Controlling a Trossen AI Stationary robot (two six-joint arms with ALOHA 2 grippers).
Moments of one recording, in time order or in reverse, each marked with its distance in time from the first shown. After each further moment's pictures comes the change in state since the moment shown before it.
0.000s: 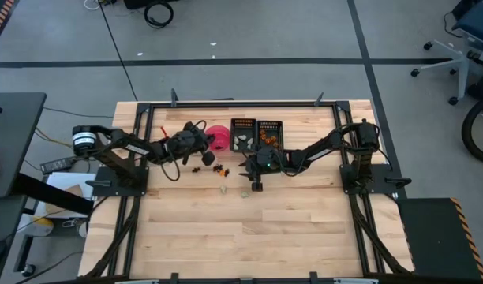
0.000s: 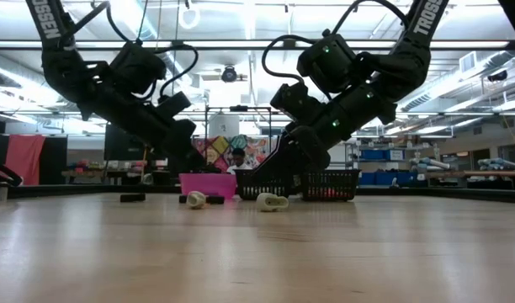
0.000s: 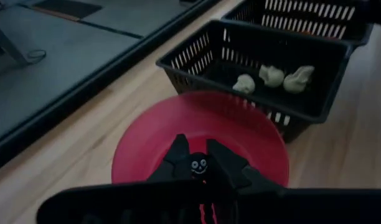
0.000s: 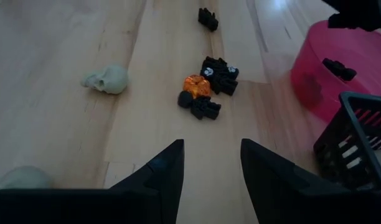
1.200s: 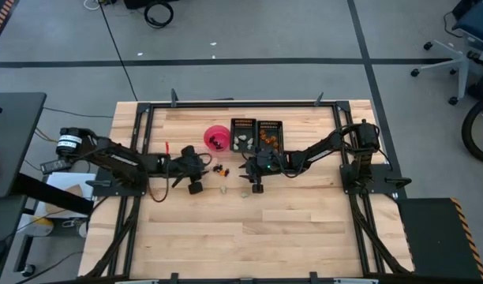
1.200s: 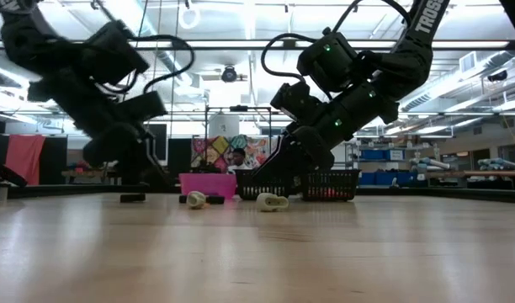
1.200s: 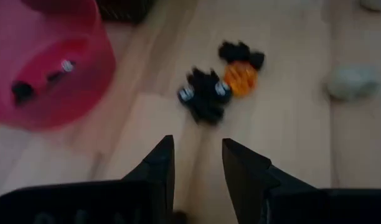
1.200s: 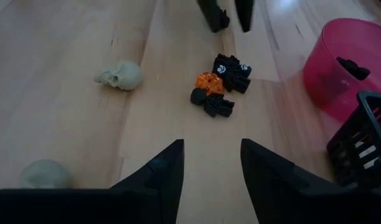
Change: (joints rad) left arm -0.326 -0.162 -0.043 -0.446 0.019 -0.069; right arm 0.016 0.000 0.000 -0.014 0.000 0.001
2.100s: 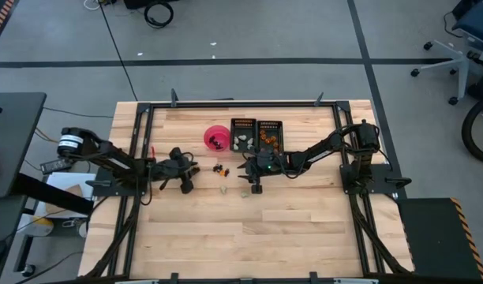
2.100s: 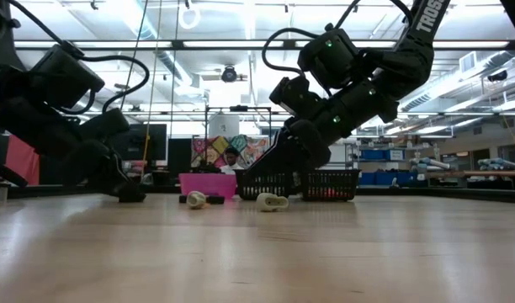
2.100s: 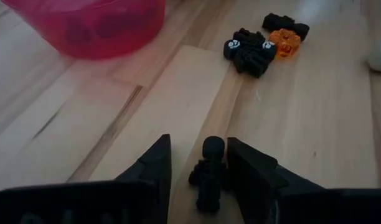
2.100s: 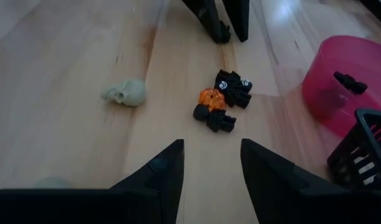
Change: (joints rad) left arm -0.008 0.029 -0.294 0.418 -0.078 -0.149; right arm 0.008 0.000 0.000 0.044 0.000 0.003
